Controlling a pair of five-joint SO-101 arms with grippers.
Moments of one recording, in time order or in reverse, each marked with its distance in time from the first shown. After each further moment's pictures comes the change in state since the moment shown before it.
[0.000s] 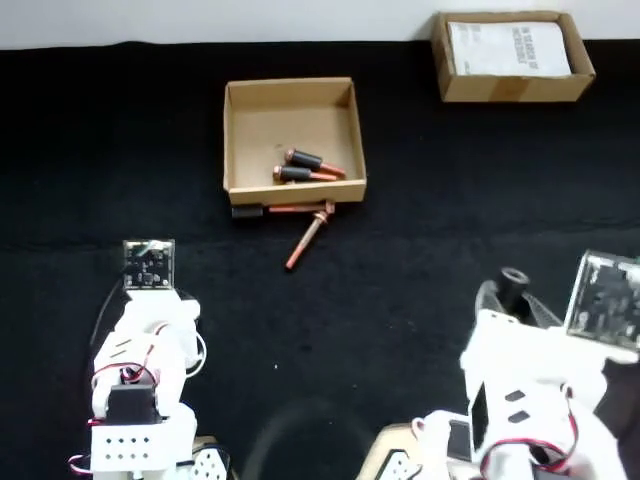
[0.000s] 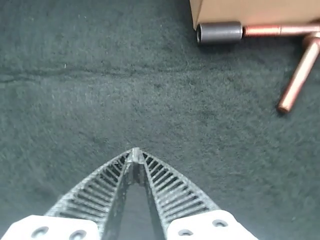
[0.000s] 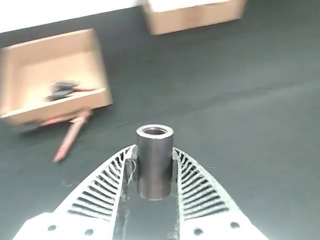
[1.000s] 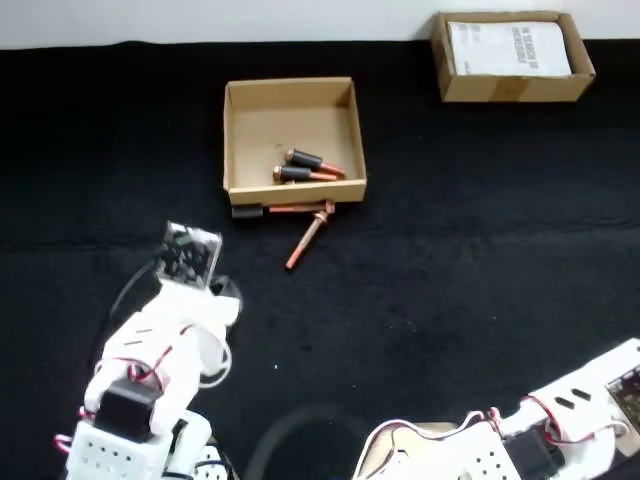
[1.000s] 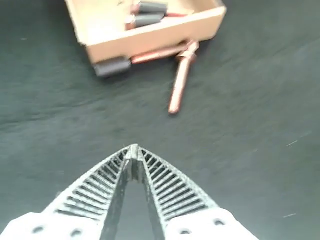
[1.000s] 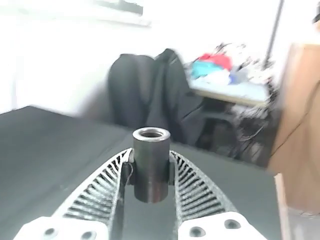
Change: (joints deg) left arm 21.1 14.0 -25.1 7.9 7.3; right arm 51.1 -25.9 71.2 -83.2 8.3
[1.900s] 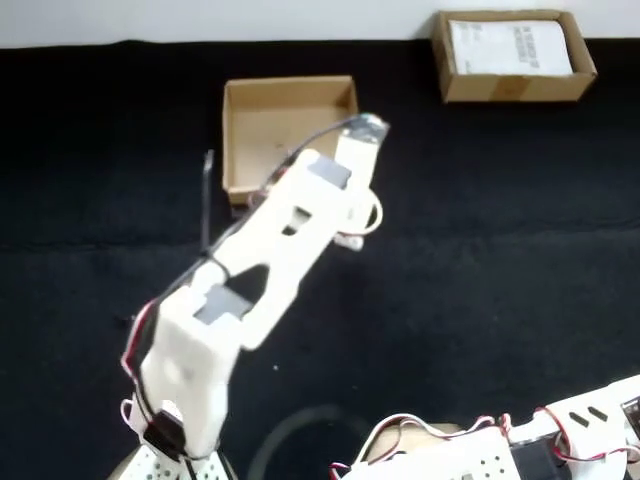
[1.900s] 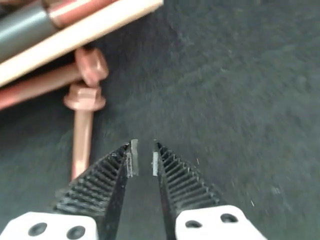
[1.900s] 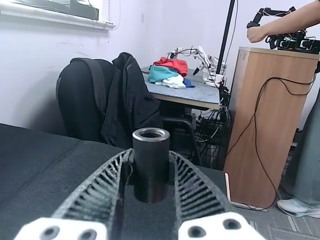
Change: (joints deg) left arm 13.6 121.9 -92.4 9.1 7.2; right arm 7.8 0.0 0.1 -1.1 0.6
